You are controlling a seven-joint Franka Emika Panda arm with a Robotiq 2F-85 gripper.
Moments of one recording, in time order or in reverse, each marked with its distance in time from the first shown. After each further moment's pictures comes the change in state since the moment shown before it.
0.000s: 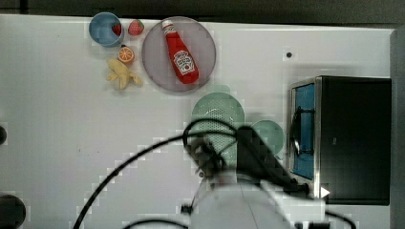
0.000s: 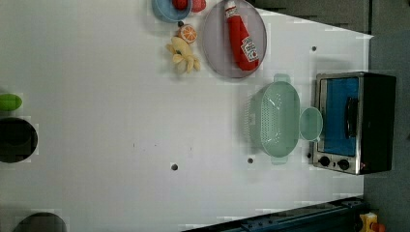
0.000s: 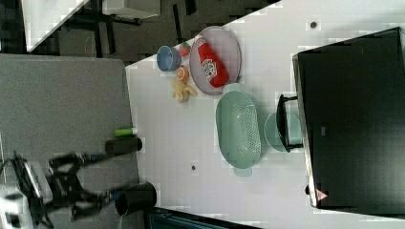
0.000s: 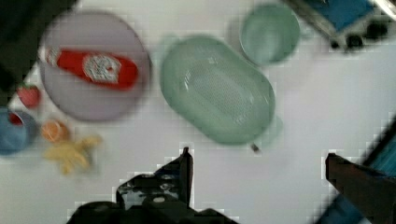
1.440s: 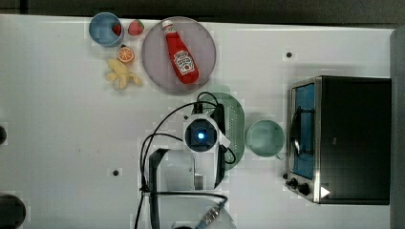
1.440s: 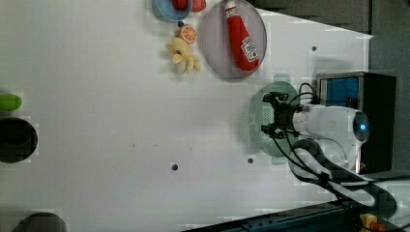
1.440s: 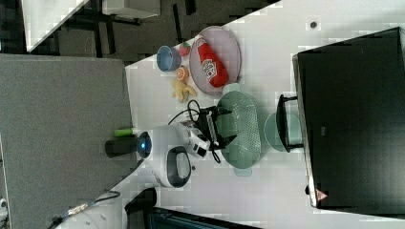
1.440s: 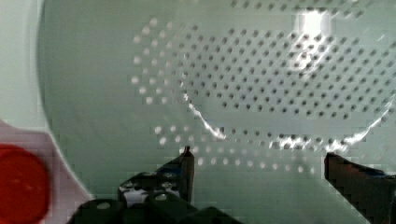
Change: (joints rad) arm 0.027 0.839 0.039 -0.400 0.028 1.174 0.628
